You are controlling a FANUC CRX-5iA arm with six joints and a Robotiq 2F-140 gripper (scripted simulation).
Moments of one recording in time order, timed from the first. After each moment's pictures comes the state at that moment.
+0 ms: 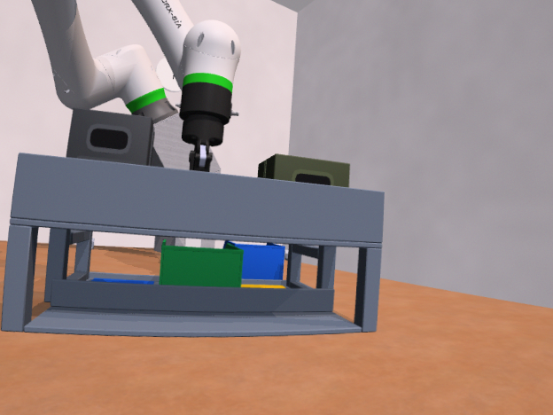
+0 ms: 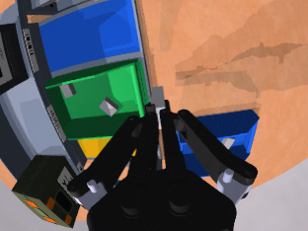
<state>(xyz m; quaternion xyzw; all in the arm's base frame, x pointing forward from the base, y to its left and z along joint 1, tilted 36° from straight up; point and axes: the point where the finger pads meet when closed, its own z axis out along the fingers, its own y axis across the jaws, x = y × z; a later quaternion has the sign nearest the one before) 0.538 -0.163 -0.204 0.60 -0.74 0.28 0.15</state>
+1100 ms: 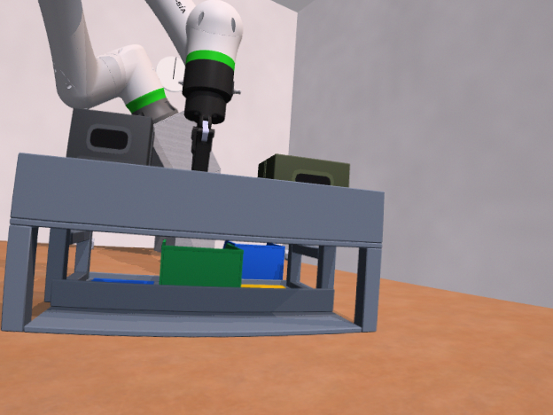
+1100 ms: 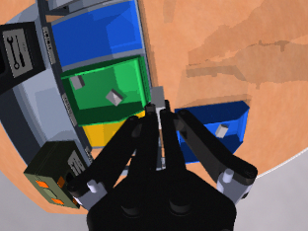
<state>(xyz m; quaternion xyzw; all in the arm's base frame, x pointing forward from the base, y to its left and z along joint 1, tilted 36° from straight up) 0.533 -0.138 -0.169 0.60 -0.74 0.28 0.15</state>
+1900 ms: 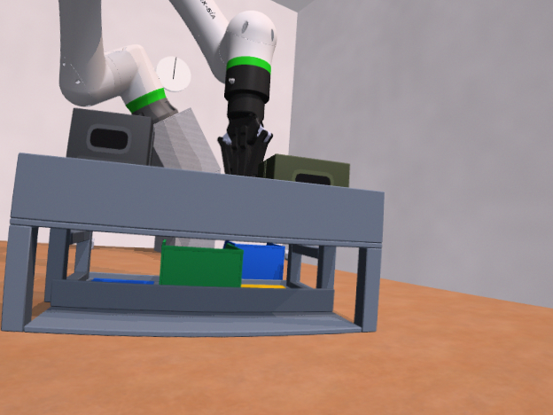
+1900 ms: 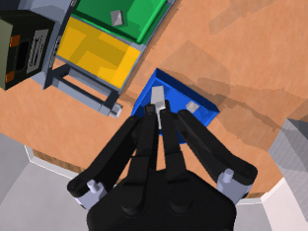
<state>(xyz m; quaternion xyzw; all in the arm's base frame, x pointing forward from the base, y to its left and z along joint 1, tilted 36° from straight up) 0.516 -0.050 -0.206 0.81 -0.49 0.22 0.22</state>
